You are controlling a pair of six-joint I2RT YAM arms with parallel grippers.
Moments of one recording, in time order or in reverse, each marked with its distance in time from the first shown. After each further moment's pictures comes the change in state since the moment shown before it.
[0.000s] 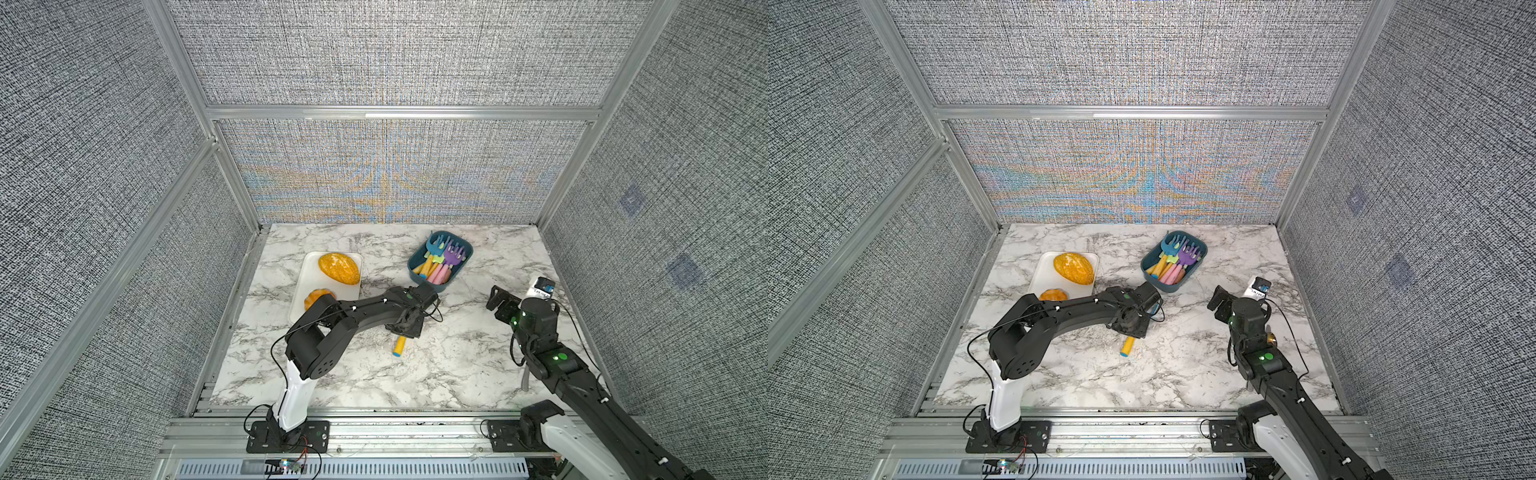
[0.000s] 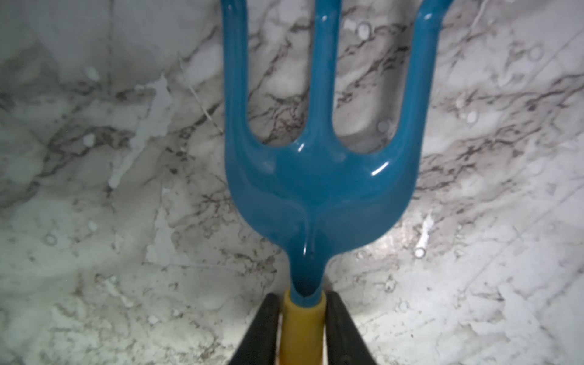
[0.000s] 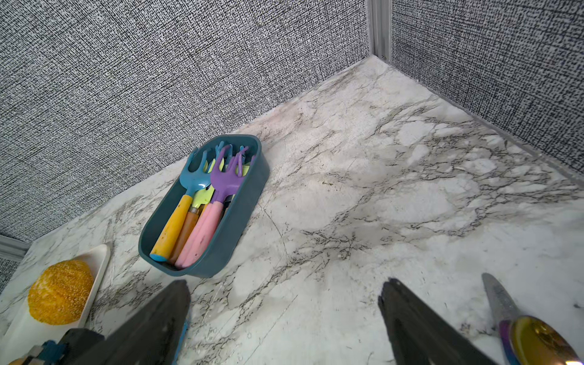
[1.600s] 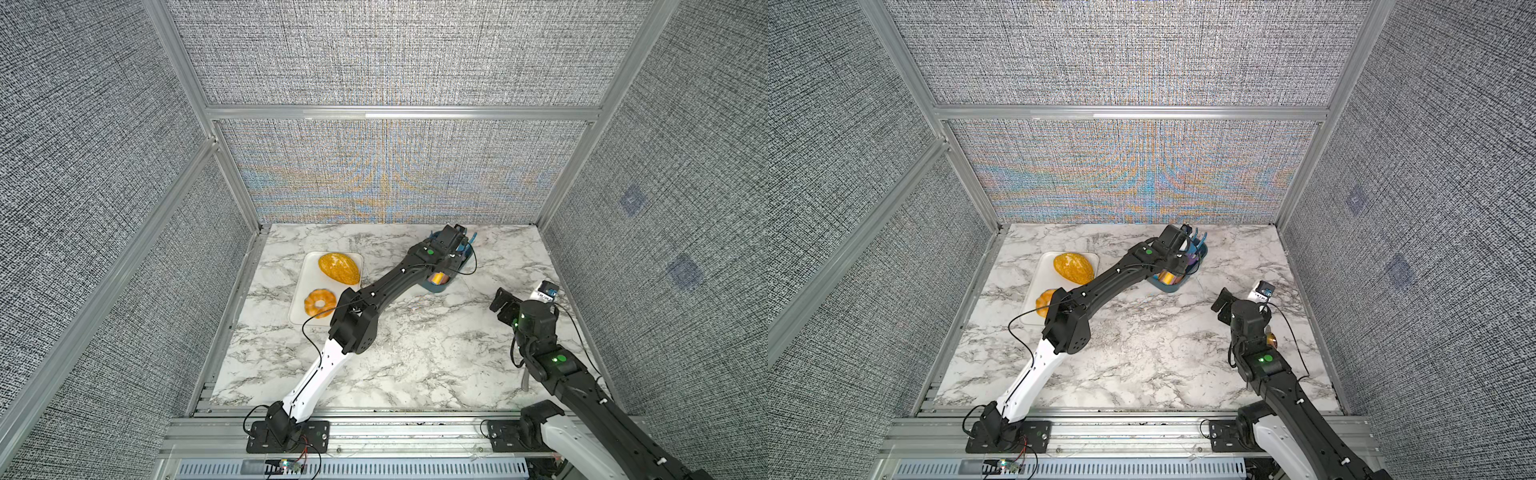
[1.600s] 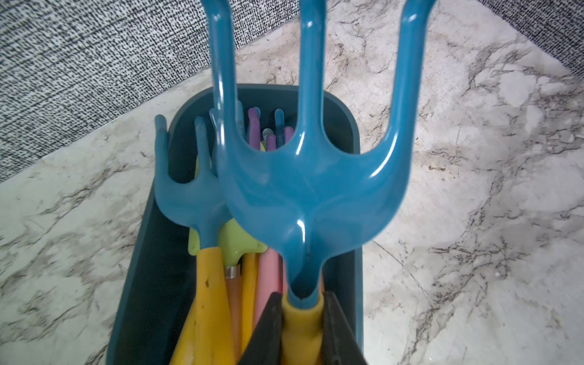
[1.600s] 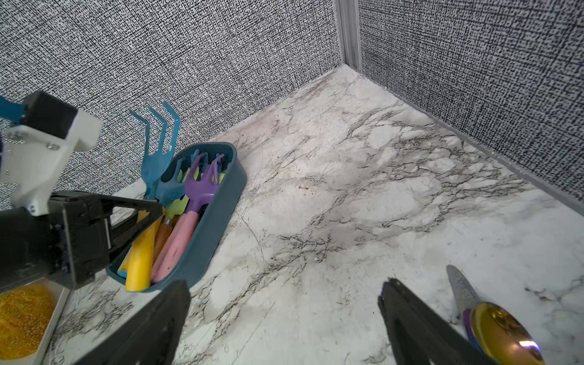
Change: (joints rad) left arm 0.083 0.522 1.089 0.003 -0.012 0.458; right arm 0.000 -0.005 -0.025 0.000 0.087 -0.002
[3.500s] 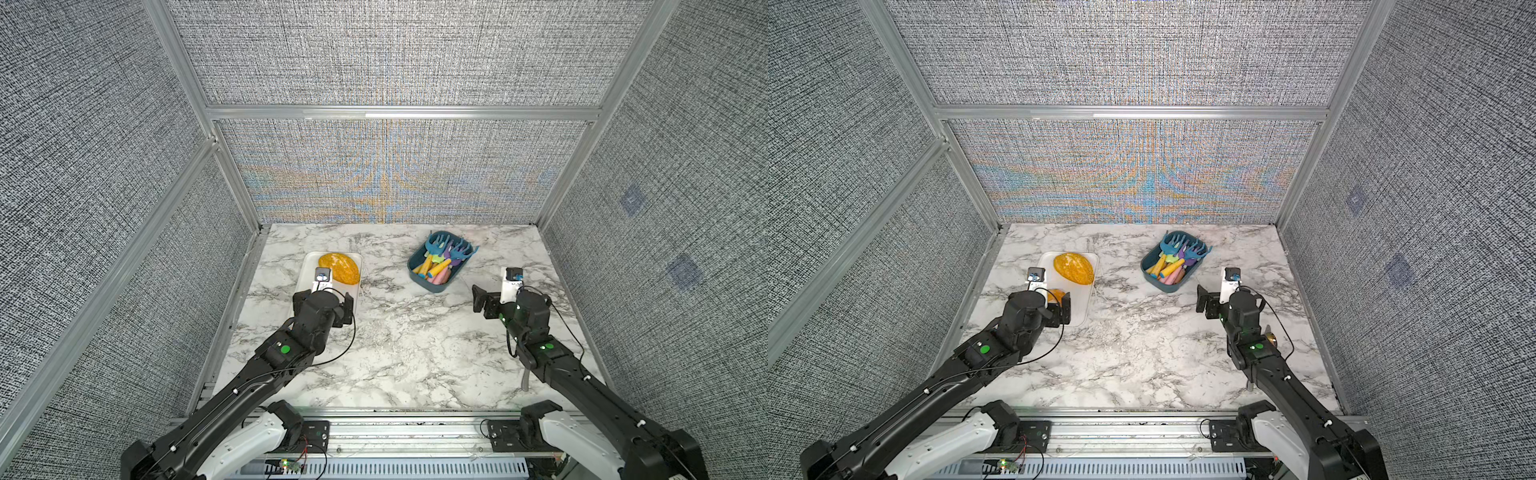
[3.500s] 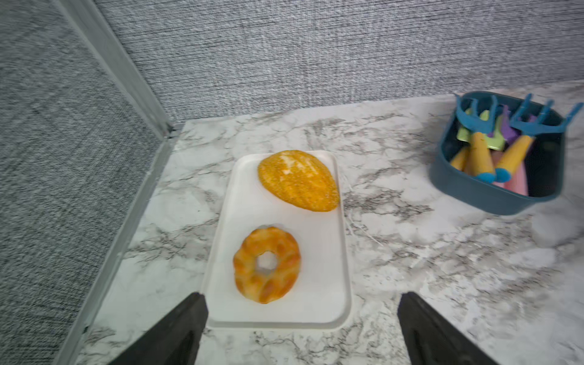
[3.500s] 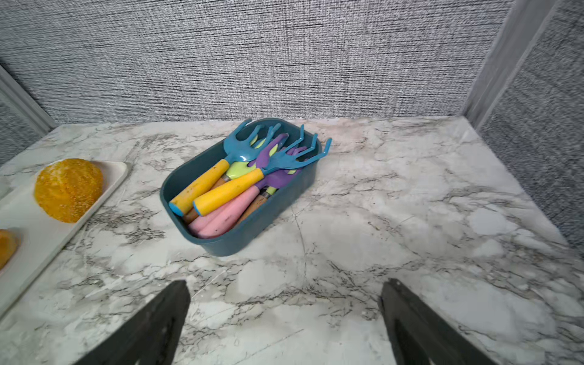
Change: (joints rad) left arm 0.185 -1.741 -1.813 0.317 -0.462 -0.113; right arm -0.040 0.183 -0.032 0.344 -0.318 -0.442
